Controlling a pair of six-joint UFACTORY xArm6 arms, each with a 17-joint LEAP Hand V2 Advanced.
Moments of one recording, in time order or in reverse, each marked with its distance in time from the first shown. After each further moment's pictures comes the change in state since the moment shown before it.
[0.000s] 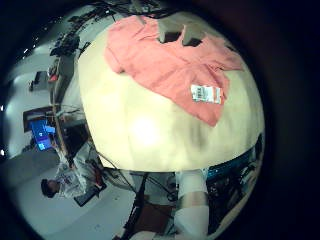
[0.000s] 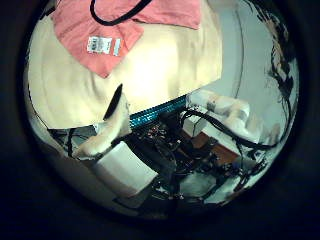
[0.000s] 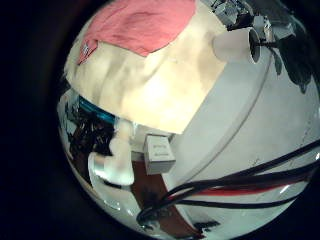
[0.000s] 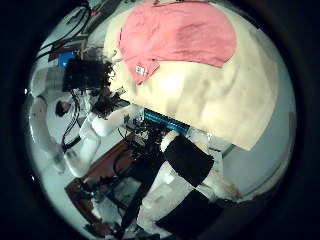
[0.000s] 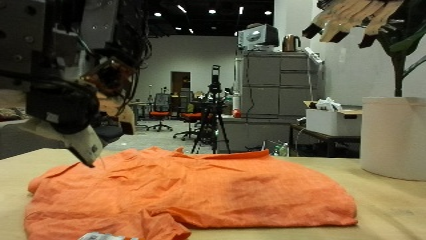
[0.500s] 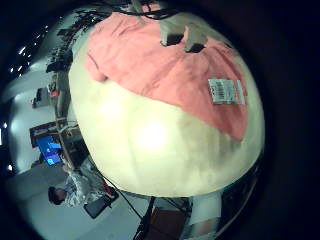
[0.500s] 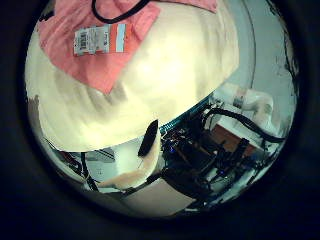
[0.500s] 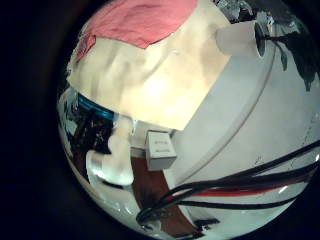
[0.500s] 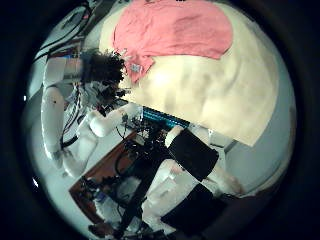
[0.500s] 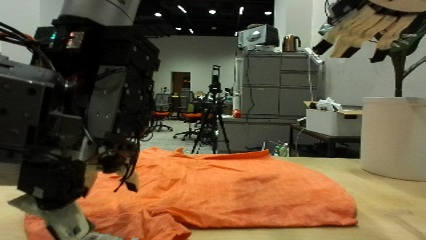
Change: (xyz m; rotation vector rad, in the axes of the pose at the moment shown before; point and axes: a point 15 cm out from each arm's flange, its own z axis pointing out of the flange) left arm -0.007 -0.034 0.069 -0.054 -0.082 0.088; right arm 0.007 -0.002 0.029 -0.048 -0.019 0.013
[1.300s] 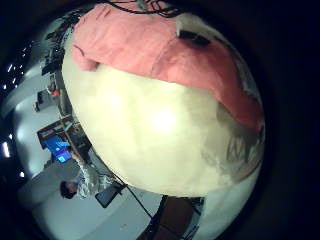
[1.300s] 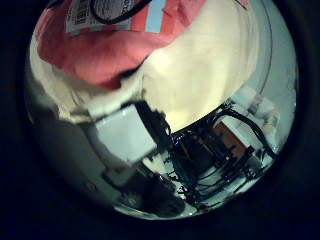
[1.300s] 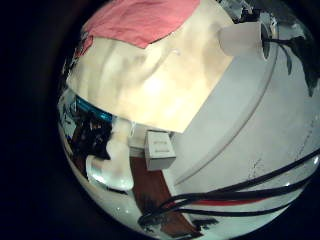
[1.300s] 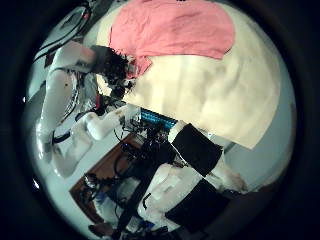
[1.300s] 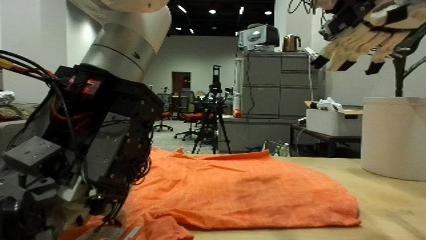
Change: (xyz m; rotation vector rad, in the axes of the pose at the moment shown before) left arm -0.016 -0.006 0.034 -0.175 -0.092 -0.026; right arm 0.003 -0.011 0.007 -0.015 0.001 -0.001
